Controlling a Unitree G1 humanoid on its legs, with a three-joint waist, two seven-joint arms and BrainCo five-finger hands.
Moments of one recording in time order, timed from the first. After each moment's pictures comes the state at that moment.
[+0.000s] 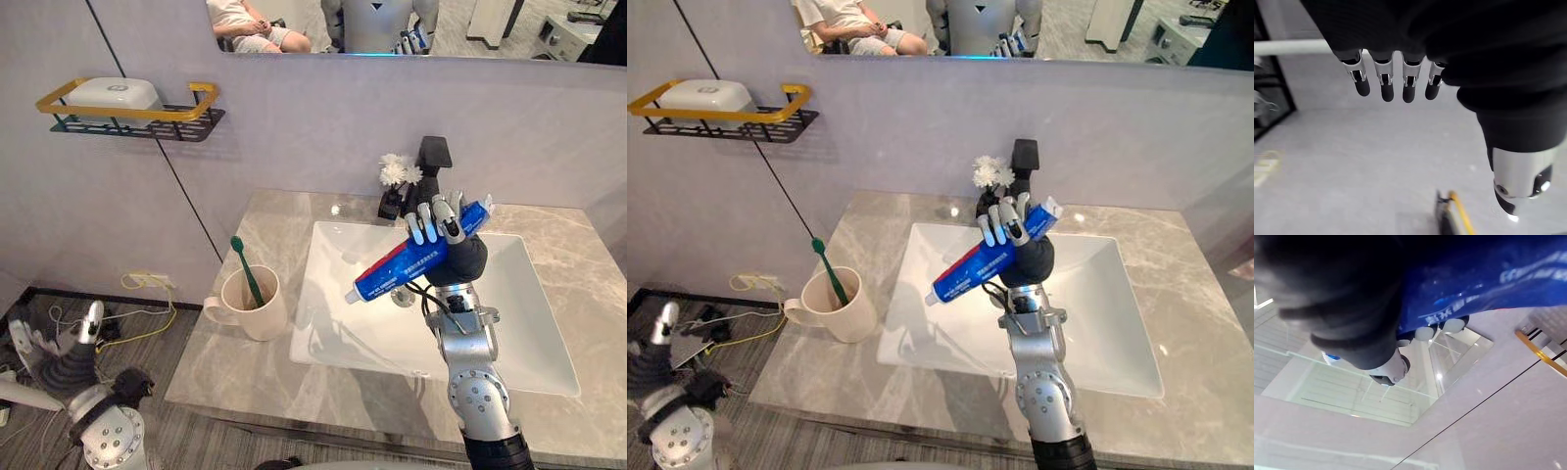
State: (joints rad) left arm 0.33 -0.07 0.55 0.02 -0.19 -0.12 0.37; right arm 0.02 -0.06 0.17 -0.41 1.09 -0.10 0.18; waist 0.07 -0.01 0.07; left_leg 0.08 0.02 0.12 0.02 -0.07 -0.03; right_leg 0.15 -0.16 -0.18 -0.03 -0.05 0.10
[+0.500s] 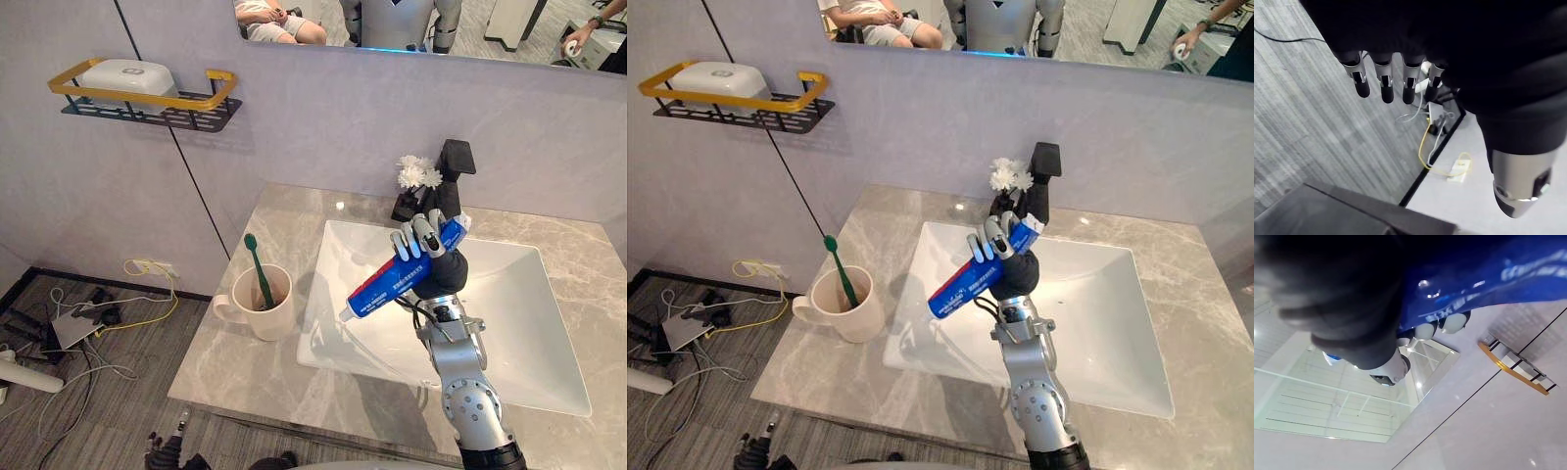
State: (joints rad) left arm 0.30 -0.07 0.47 0.62 -0.15 -0.05 0.21; right arm 0.03 -0.11 0.19 -0.37 1.09 -0.11 0.18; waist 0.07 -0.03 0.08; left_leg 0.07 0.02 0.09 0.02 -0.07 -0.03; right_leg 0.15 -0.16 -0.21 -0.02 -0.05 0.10
